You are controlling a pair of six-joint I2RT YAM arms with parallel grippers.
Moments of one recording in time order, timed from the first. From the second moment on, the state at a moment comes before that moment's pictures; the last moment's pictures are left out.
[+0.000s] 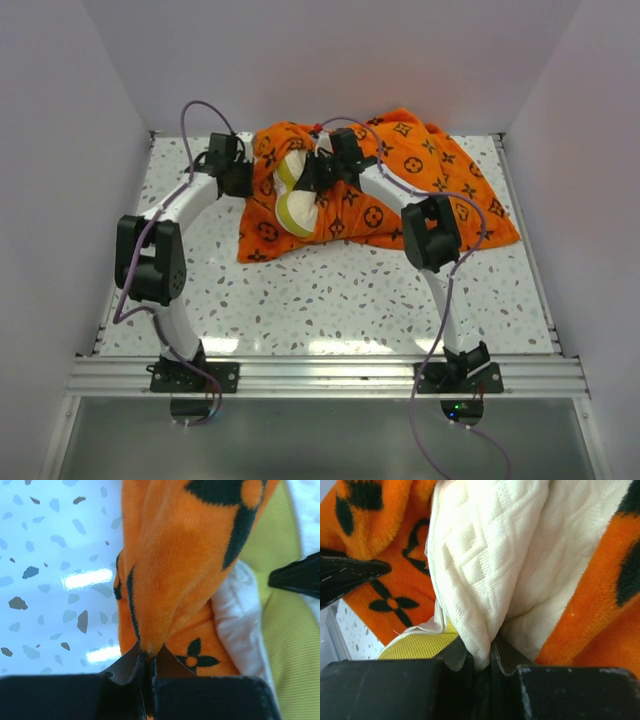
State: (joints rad) left arm -0.18 1.85 1.43 -0.41 0.07 -0.06; right arm 0.49 2.43 2.05 -0.29 -0.53 0.38
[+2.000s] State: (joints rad) left arm 0.13 1.70 1.28 -0.21 0.58 -0.21; right arm 0.53 2.41 2.03 -0.49 -0.64 0.17
